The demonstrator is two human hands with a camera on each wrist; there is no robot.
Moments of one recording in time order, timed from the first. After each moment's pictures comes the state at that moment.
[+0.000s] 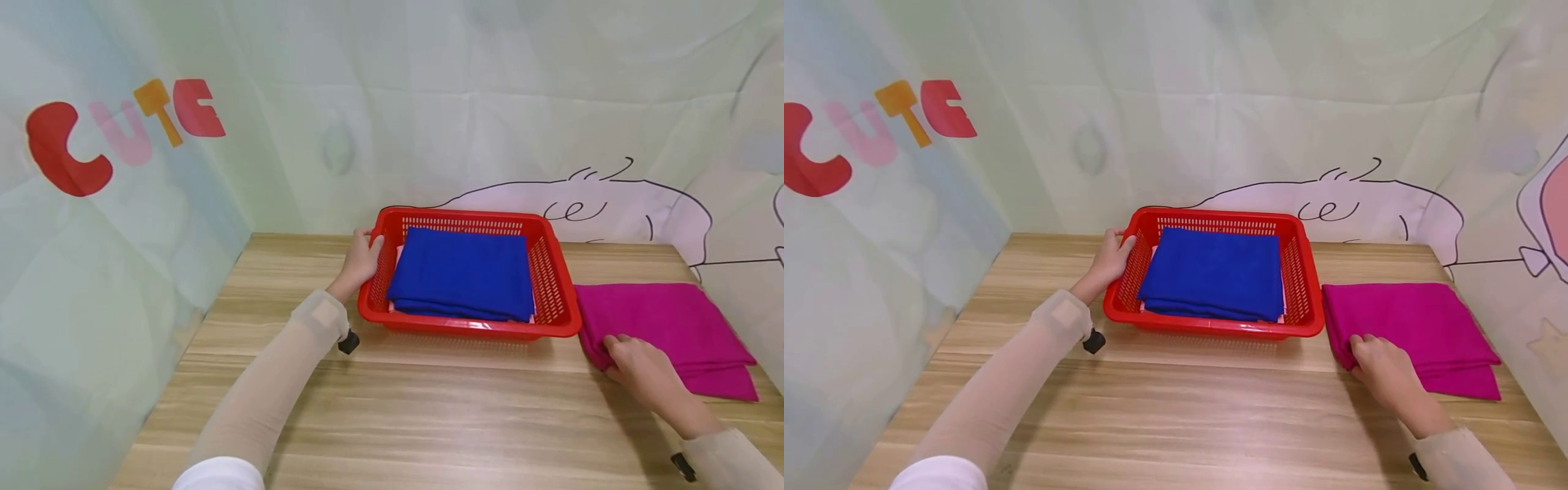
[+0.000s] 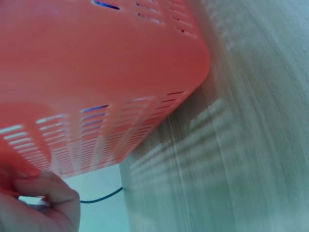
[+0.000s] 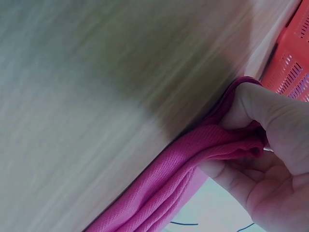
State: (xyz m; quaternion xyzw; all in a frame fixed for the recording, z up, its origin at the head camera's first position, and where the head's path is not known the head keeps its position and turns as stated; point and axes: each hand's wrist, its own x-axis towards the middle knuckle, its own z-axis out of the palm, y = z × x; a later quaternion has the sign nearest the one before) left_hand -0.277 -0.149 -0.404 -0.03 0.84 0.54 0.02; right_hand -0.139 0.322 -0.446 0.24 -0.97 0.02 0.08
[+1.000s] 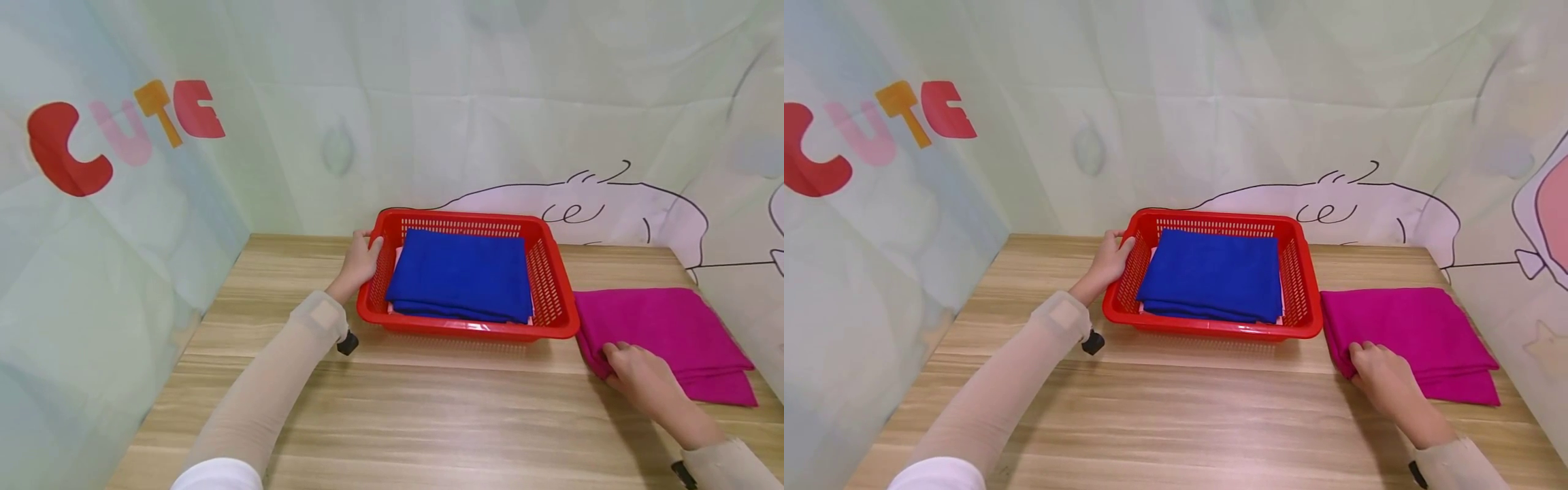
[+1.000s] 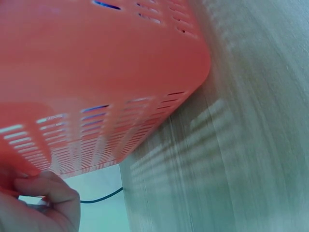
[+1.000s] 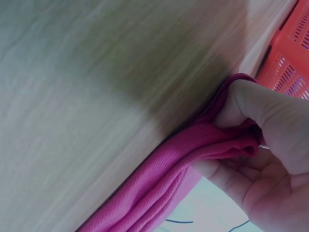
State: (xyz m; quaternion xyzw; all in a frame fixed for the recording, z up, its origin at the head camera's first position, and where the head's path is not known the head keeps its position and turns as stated) left_hand -0.278 -0.149 -0.406 -0.03 0.83 0.55 0.02; right_hand -0.128 0.321 -0.444 0.24 -0.97 0.00 0.08
